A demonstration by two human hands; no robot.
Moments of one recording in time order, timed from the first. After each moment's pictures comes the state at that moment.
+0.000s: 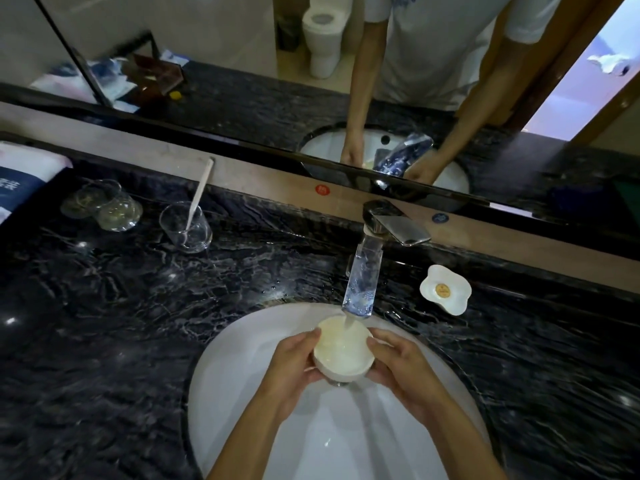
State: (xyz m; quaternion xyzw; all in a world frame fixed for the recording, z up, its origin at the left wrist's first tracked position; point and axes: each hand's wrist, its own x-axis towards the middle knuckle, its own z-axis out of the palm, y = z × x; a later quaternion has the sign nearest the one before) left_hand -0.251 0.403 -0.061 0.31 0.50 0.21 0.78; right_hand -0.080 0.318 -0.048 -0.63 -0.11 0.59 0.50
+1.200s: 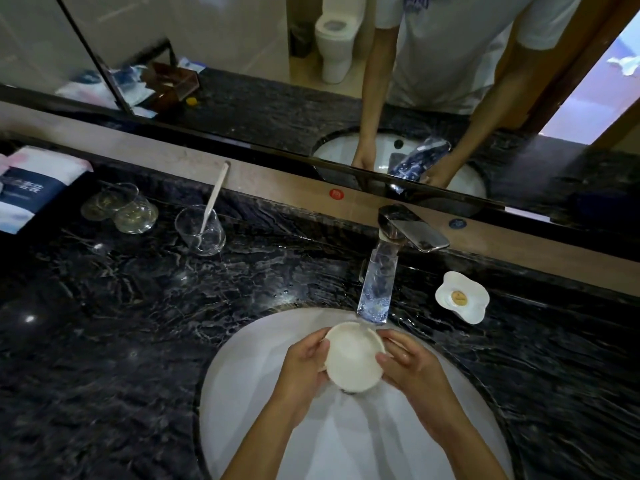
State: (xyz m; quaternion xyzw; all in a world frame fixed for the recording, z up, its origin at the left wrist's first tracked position) left_hand -0.252 0.400 -0.067 0.35 0.51 0.24 0.75; right_hand -0.087 0.312 -0.039 -0.65 -0.17 0.53 0.52
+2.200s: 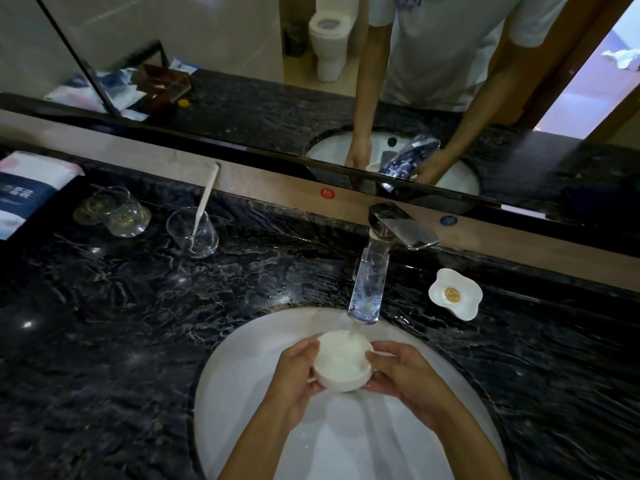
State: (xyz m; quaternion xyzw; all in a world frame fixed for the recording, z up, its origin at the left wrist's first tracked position) left_hand -0.249 0.399 -0.061 0.27 0.56 0.21 0.76; right_hand -0.081 0.323 -0.047 -0.64 -0.12 0.62 0.43
